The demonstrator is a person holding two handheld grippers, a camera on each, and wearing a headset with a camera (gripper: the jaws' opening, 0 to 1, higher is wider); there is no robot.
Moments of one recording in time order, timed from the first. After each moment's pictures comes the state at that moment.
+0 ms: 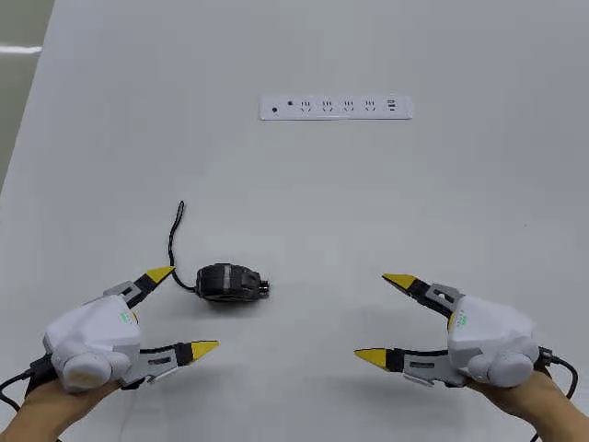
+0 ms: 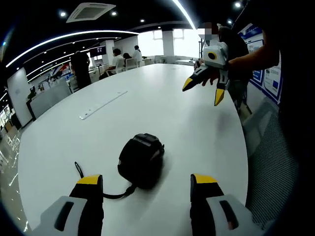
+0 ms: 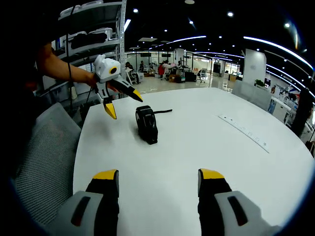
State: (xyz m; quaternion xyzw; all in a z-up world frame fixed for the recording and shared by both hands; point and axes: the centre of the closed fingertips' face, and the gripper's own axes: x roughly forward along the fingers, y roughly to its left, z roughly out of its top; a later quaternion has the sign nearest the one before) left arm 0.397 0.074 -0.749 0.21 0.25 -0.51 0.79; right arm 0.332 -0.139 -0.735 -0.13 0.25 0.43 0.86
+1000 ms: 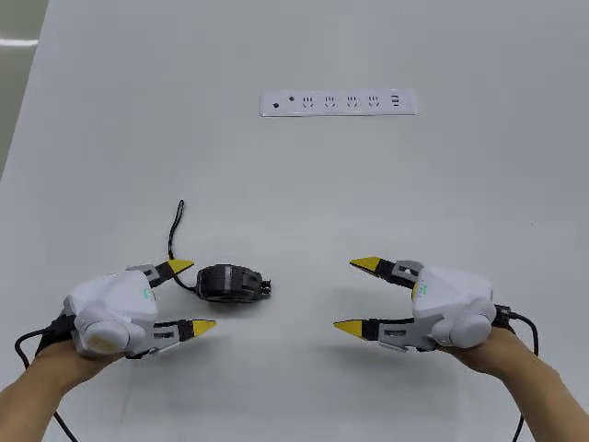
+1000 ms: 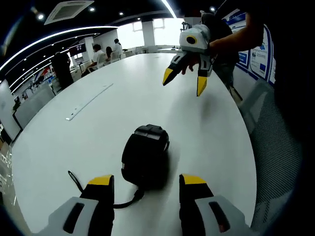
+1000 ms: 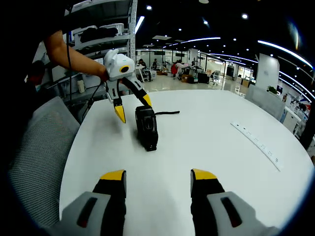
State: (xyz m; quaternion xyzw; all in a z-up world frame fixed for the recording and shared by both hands) left arm 0.419 0.063 -0.779 0.27 0.26 -0.57 0.73; right arm 0.374 -0.105 -0.753 -0.16 0.24 0.48 0.83
